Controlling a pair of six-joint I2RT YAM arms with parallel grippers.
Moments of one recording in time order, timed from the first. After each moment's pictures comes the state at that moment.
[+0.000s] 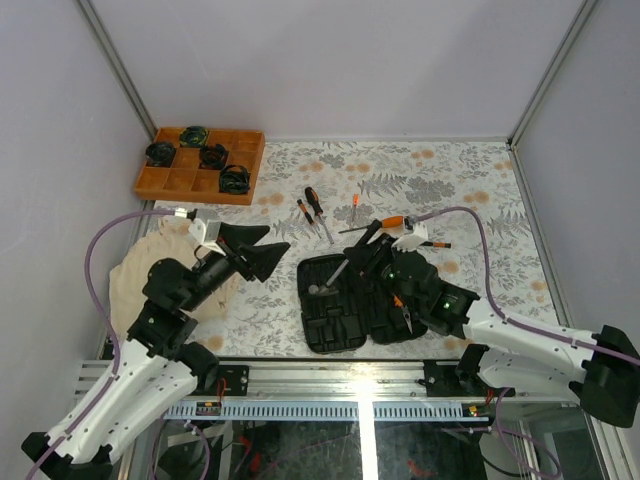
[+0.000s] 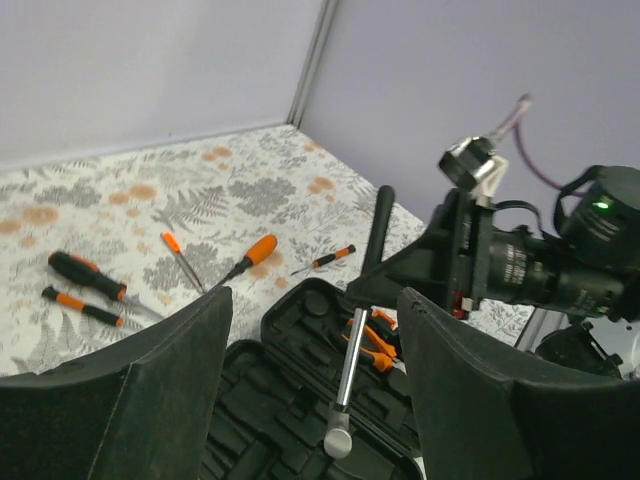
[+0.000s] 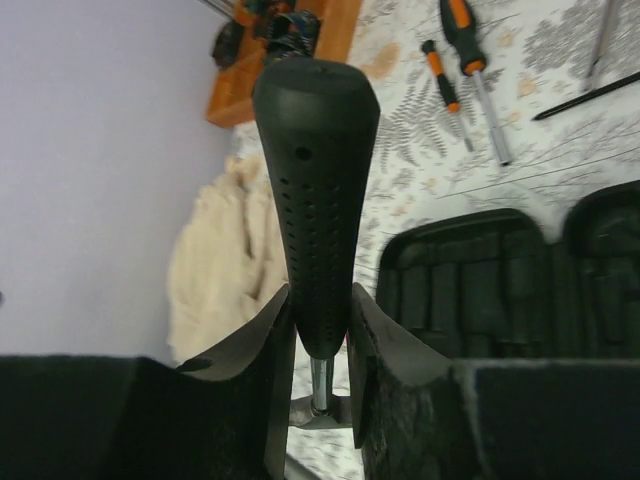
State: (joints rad) left arm -0.57 0.49 0.58 0.12 0.25 -0.35; right arm 0.98 1.01 0.56 0.23 0.43 1.03
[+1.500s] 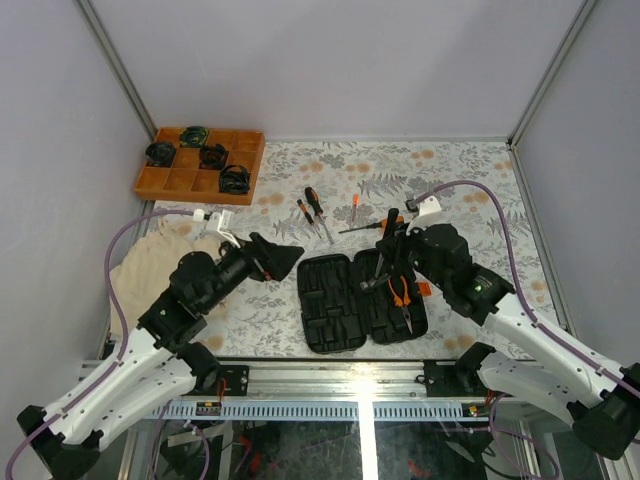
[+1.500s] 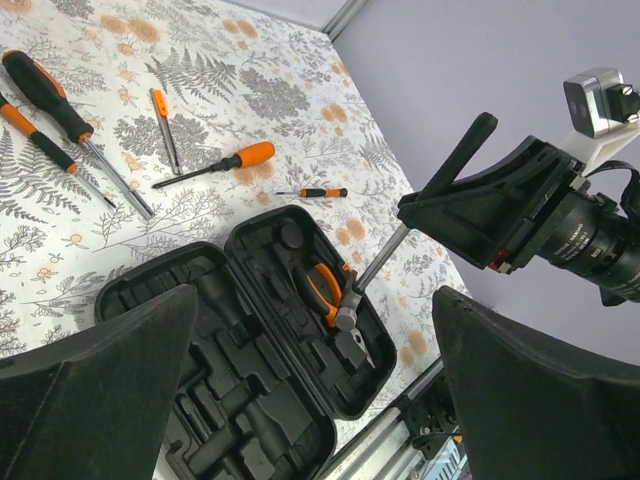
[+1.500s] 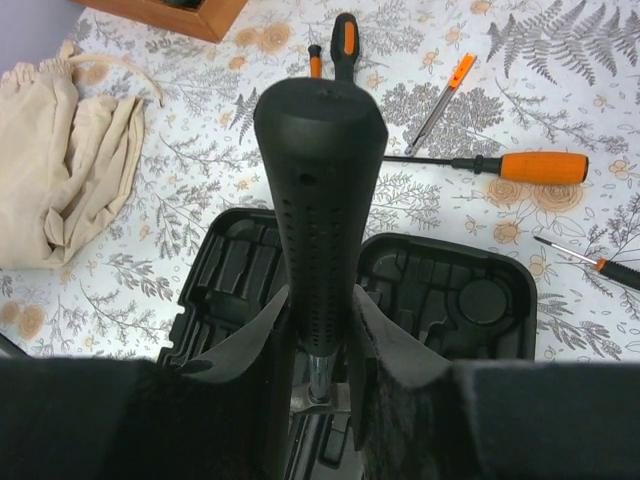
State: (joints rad) left arm -0.71 0.59 0.61 -0.09 -0.03 -0.69; right arm 0.71 0.88 0.74 -0.22 0.14 0.36
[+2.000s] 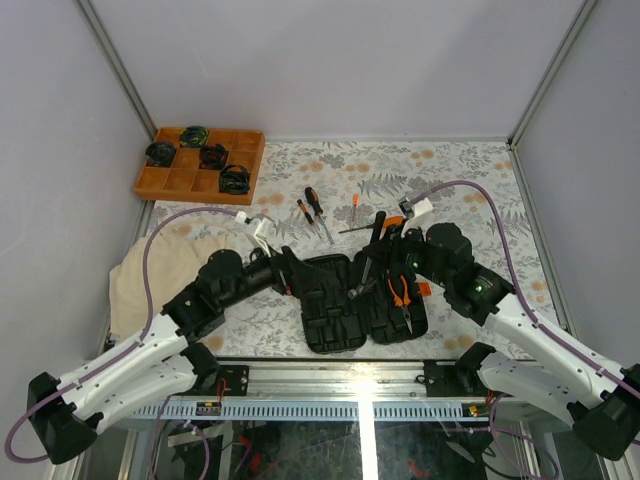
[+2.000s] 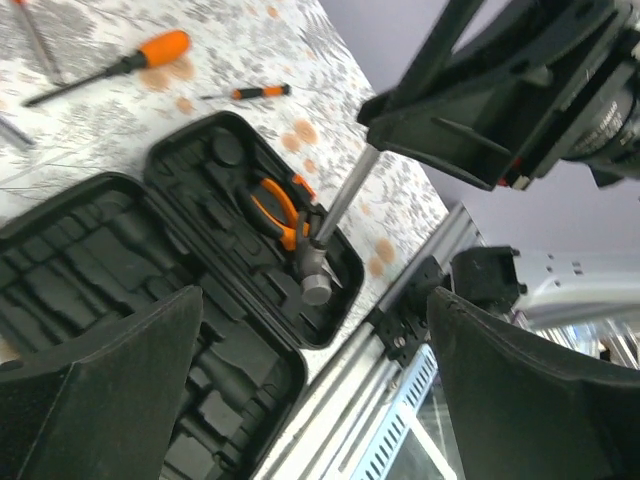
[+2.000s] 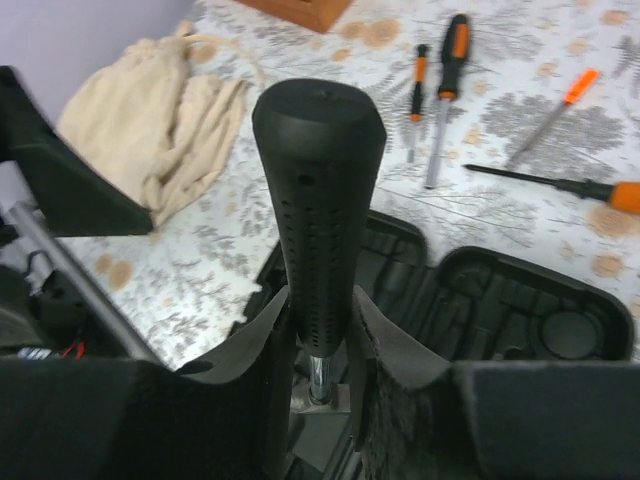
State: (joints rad) left arm -0.77 0.73 0.56 0.00 0.16 -0.69; right arm 0.71 0.89 0.74 -0.17 -0.04 0.37
